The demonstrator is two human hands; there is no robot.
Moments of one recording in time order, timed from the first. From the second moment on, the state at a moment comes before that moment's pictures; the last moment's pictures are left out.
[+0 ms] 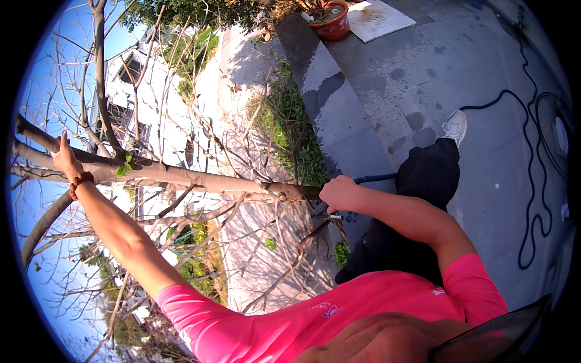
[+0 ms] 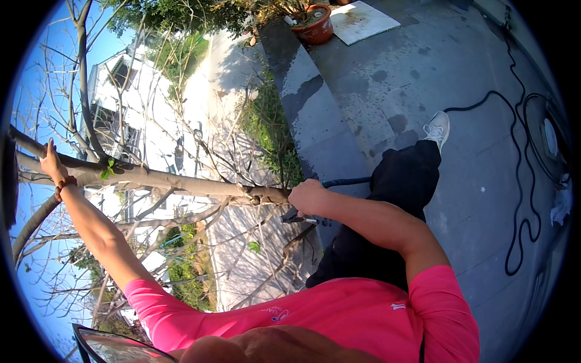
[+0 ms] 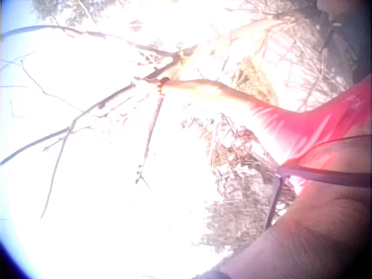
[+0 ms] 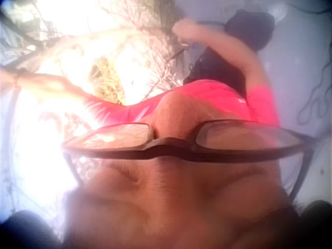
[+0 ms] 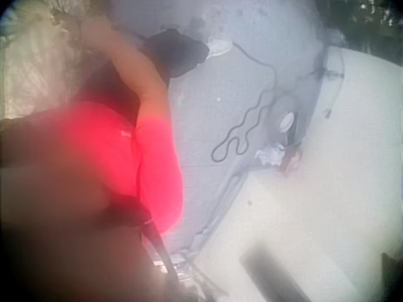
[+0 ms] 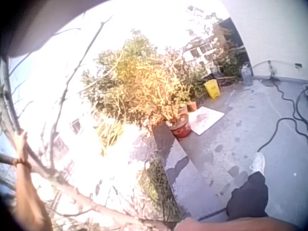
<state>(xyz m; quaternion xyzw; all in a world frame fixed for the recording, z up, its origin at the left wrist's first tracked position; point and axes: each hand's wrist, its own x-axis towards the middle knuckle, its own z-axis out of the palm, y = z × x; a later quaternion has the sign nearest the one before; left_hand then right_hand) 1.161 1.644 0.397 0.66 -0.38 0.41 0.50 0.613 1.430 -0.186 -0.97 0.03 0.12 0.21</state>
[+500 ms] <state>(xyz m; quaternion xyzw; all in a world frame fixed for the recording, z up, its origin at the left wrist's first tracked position) 1.153 1.643 0.395 0.66 -0.37 0.40 0.51 0.616 1.416 -0.178 -0.96 0.06 0.16 0.22</state>
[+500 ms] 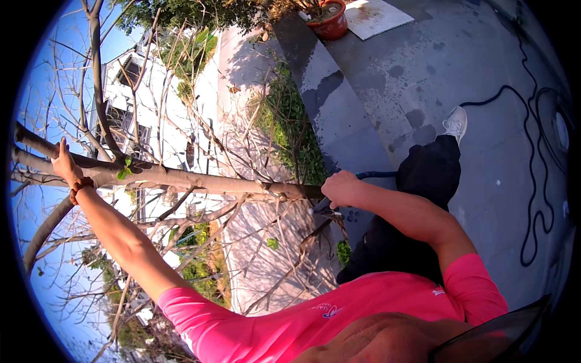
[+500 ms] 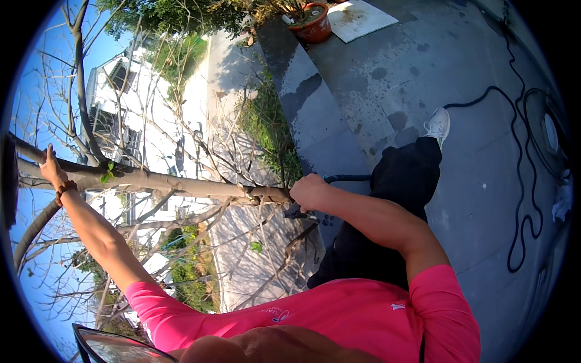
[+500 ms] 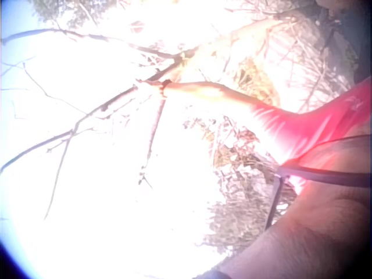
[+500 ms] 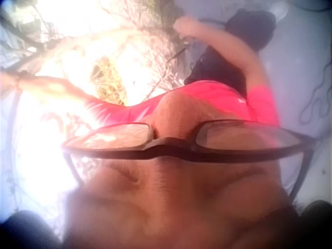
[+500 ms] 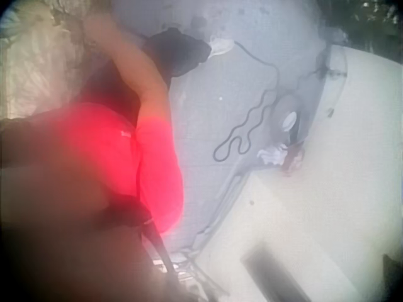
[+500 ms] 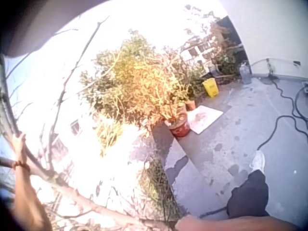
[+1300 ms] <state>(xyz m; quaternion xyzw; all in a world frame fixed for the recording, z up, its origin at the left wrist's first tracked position) 1.148 1.640 0.393 0.67 -0.37 0.40 0.50 0.621 1.420 -0.190 -0.96 0.15 -0.02 0.22</state>
